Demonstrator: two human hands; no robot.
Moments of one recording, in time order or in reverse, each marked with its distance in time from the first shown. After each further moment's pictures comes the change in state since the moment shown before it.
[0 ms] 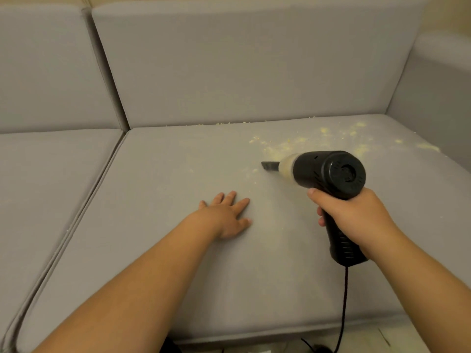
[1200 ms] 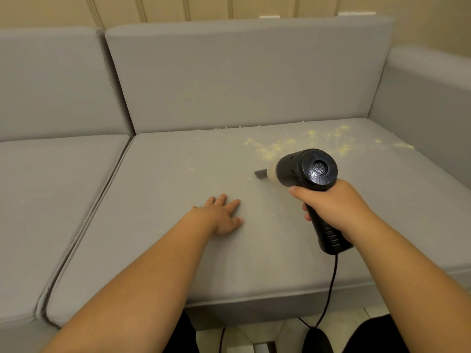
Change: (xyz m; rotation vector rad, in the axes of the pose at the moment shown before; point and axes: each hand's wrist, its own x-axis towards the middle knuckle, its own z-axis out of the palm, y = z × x) left_hand -0.042 0.007 0.012 -0.002 -0.031 -0.095; right_hand -0.049 -0.013 -0.015 -0.058 -0.074 0.004
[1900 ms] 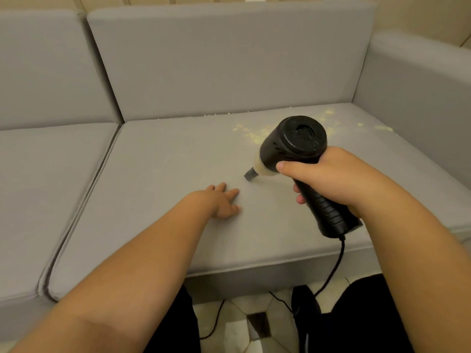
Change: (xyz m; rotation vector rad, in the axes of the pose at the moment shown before) left_hand -0.019 0.025 0.001 0.093 -0.066 0.052; right_hand -0.070 -0.045 -0.028 -0.175 -0.139 -0.037
